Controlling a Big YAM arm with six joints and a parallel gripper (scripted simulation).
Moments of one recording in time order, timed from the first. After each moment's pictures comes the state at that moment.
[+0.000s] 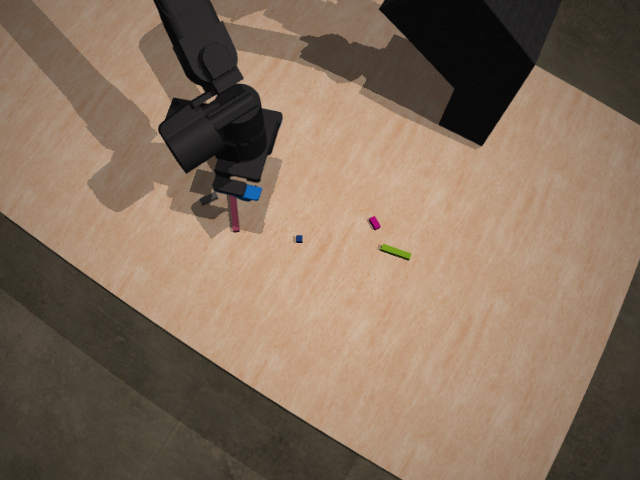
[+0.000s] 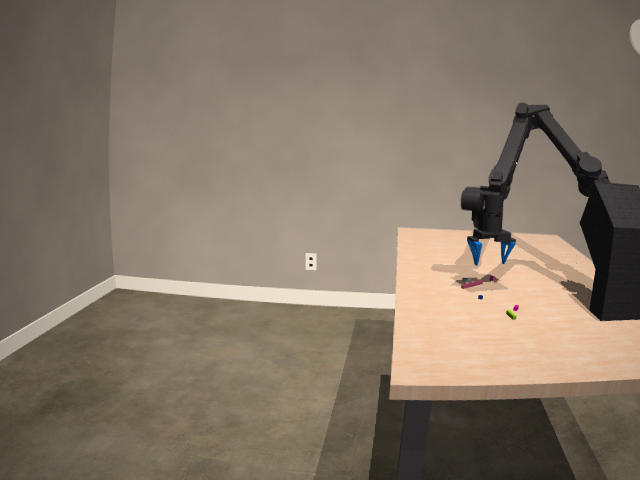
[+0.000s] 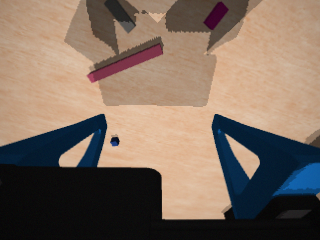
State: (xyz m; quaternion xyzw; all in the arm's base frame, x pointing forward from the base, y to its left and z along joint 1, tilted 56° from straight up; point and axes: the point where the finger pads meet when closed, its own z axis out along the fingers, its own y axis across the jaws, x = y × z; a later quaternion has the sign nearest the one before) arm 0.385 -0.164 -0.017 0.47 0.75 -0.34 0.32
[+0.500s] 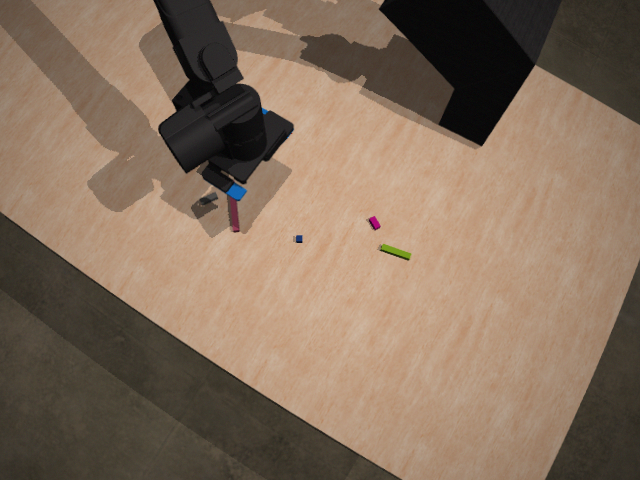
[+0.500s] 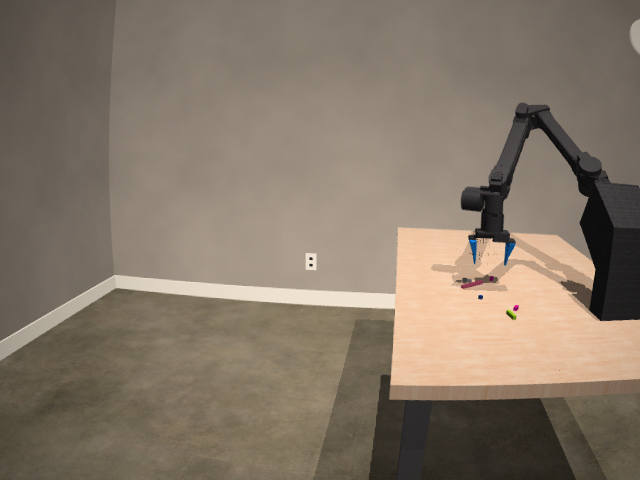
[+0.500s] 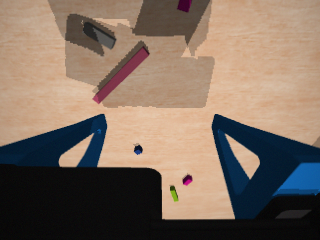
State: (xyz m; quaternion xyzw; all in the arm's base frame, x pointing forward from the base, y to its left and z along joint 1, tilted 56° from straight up) arm 0.385 -0.164 -0.017 0.59 0.65 -0.28 0.38
